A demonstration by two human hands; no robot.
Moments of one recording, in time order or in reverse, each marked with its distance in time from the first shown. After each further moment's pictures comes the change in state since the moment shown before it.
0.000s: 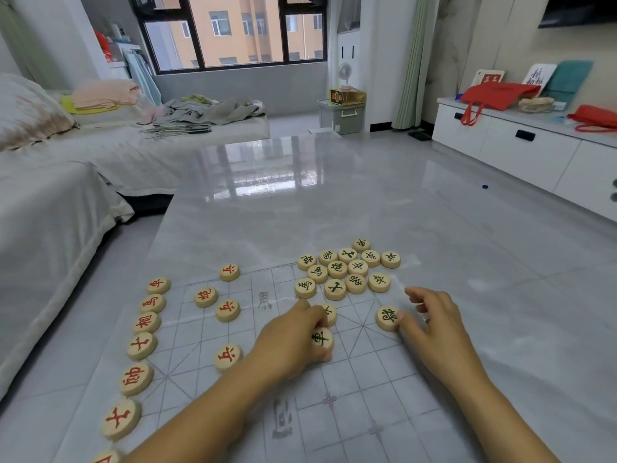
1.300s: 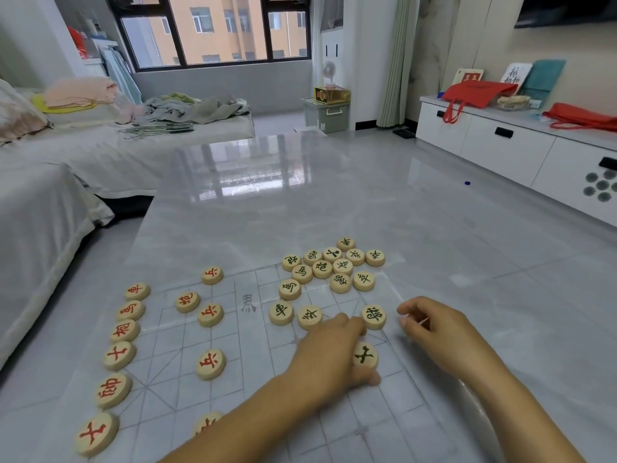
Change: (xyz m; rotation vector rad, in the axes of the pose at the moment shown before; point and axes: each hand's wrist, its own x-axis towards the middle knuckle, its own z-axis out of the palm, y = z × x) left_hand 0.001 0.056 0.023 0.010 -0.101 0.153; right_hand -0.001 -0.006 -0.037 -0.150 -0.233 0.075
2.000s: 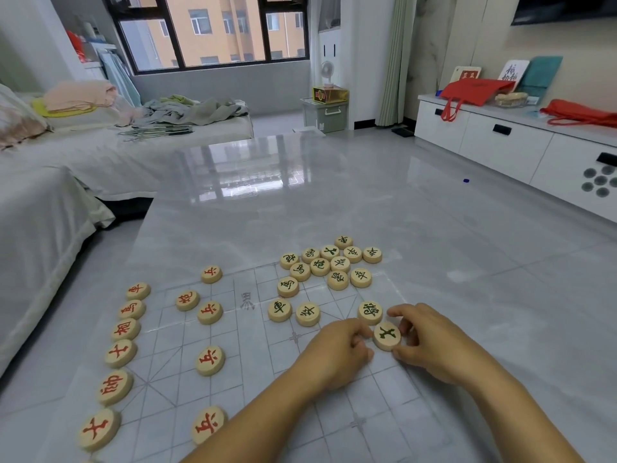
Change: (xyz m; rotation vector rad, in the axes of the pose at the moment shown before) left_hand 0.011 0.000 0.015 -0.471 -0.001 -0.099; right_hand -0.005 -0.001 0.003 -0.173 -0.206 -0.038
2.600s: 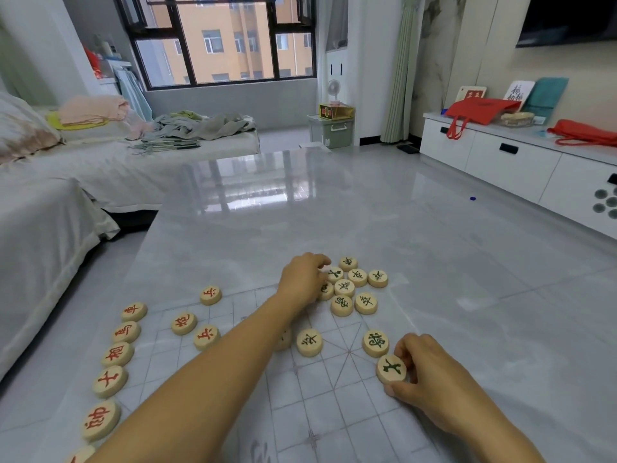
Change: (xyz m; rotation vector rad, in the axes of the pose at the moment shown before) left_hand 0.116 -0.018 -0.085 0.337 0.395 0.043; right_hand 0.003 -0.006 0.009 0.001 0.041 0.043
